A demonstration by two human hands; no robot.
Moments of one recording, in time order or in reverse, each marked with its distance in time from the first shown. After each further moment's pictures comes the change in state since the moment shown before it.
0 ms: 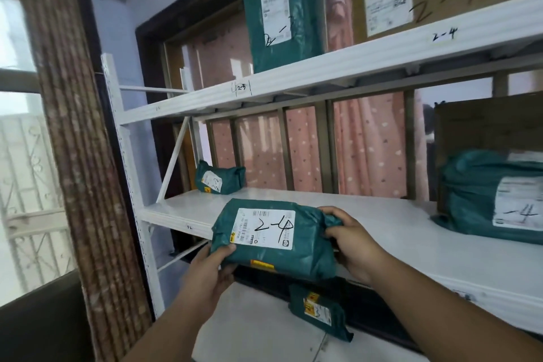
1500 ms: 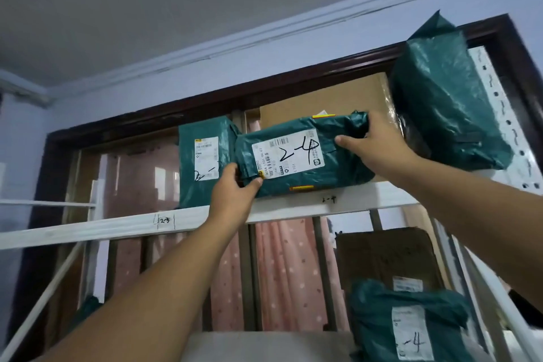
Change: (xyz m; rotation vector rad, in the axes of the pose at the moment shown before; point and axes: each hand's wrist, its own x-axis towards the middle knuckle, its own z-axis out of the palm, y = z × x) left_hand -0.032 0.272 0.305 0.430 -0.228 0.997; right_hand -0.110 -0.384 -0.093 -0.760 0.757 -0.963
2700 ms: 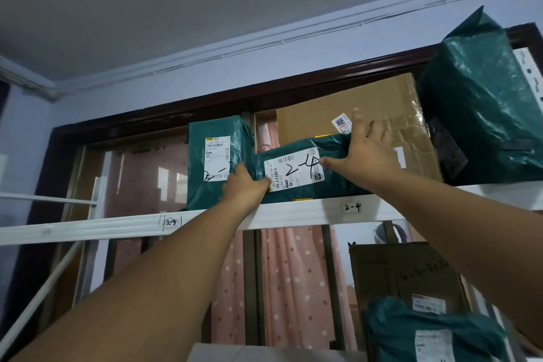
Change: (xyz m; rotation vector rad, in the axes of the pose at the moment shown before) left_hand 0.072 -0.040 0.008 0.210 -0.115 -0.210; right_hand 0.020 0.007 0.076 -0.615 -0.028 -0.026
